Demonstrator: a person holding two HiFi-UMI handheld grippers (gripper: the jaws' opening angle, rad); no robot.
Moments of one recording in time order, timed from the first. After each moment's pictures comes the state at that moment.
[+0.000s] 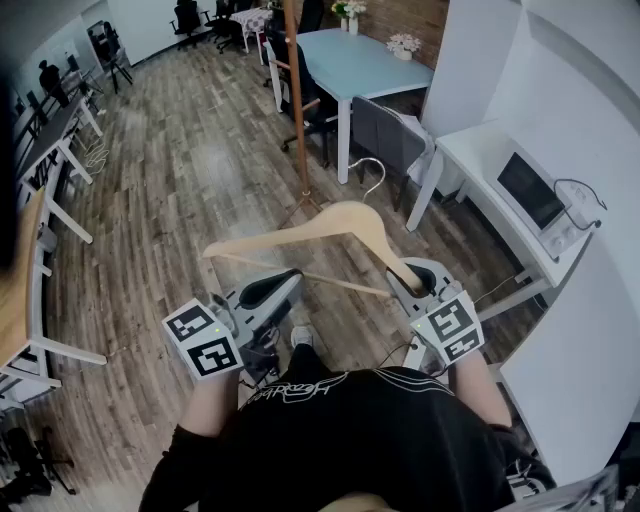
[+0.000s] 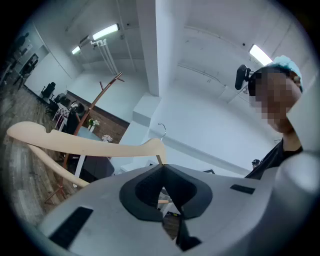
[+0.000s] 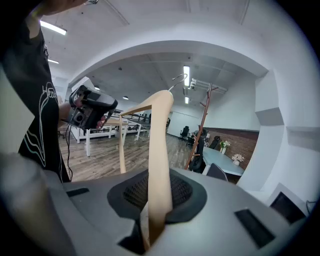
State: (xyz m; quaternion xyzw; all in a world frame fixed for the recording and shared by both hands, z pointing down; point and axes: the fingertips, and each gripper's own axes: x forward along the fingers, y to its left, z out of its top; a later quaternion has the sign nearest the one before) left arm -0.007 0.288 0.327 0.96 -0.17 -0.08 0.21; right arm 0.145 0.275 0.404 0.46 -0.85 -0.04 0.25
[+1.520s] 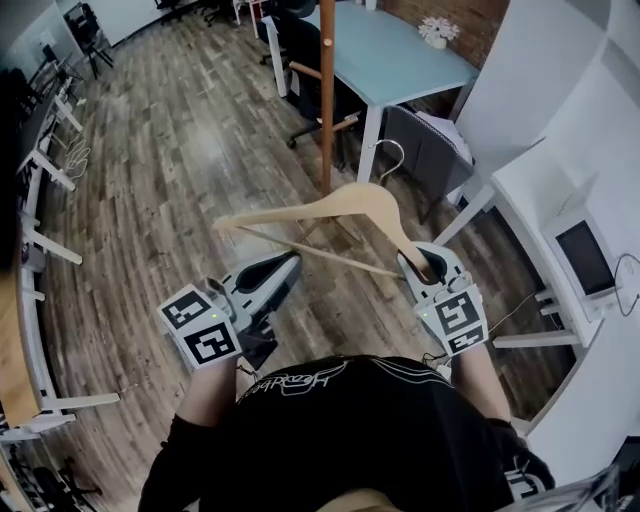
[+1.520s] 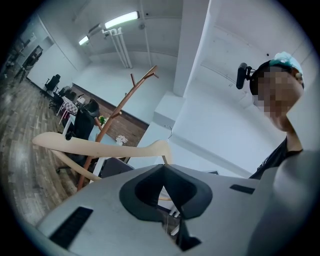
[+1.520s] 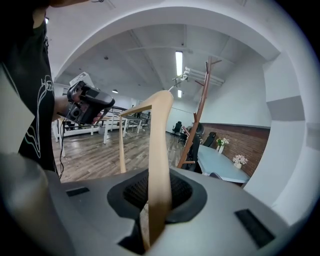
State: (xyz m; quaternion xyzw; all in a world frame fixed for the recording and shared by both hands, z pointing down) left arm -0.081 -0.099 0.354 0.95 -0.18 -0.06 0.25; right arm 0.091 -0.097 0.429 0.49 -0.83 -0.03 0.27
